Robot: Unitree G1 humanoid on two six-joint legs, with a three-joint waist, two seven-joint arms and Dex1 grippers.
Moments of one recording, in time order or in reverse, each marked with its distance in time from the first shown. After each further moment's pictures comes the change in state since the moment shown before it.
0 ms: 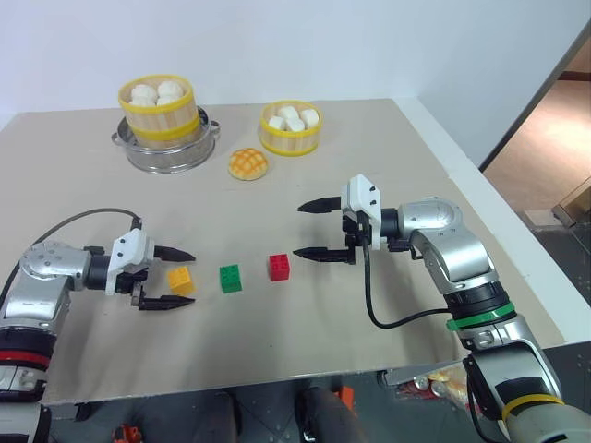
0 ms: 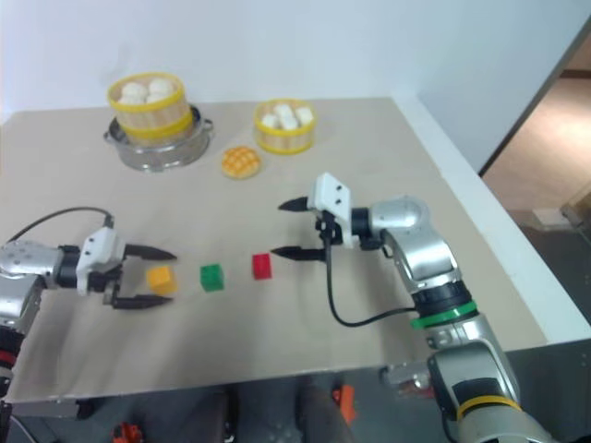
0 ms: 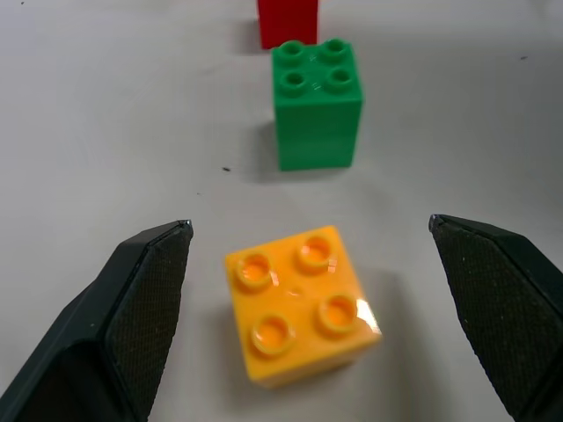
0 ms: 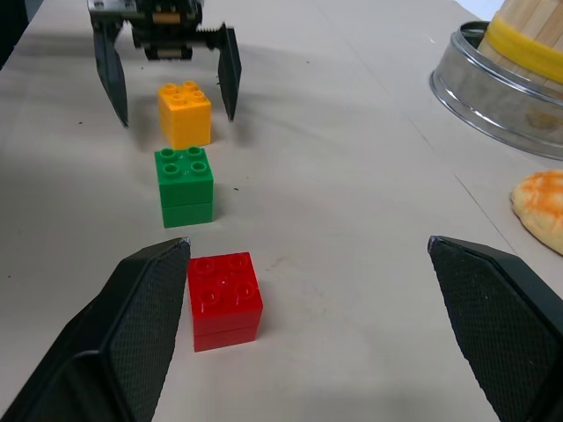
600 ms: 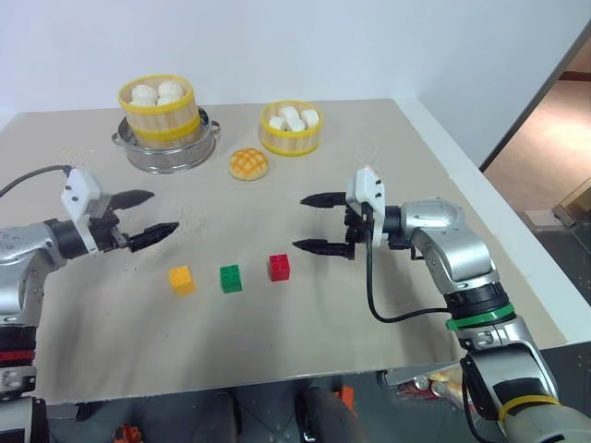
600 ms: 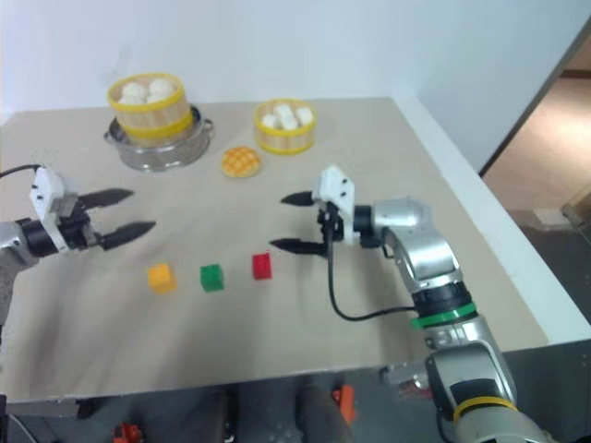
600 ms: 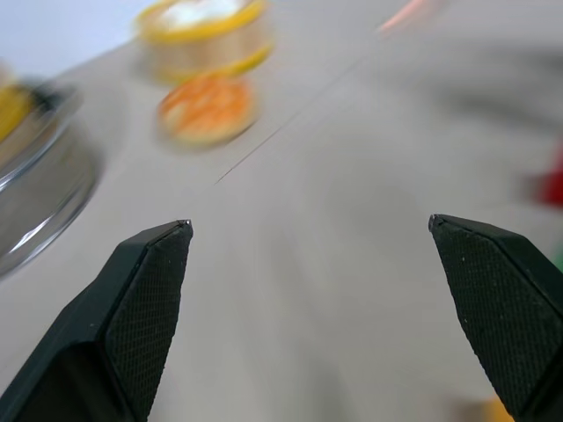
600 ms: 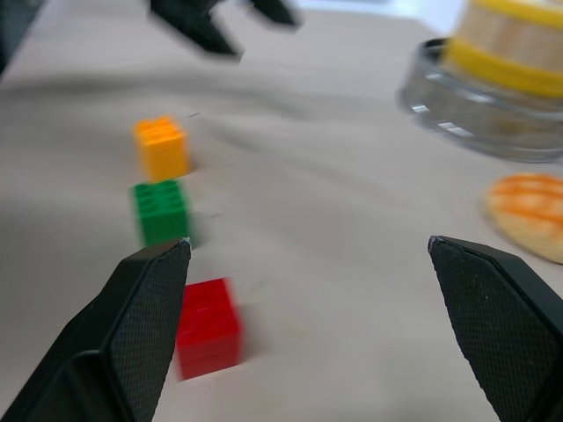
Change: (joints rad) left arm 0.020 -0.084 0.192 -0.088 -0.009 0.223 0.533; right arm 0.006 0.027 -0.070 0.001 0.040 0.045 -0.095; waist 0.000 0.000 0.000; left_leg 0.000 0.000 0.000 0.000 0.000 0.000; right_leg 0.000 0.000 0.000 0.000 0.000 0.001
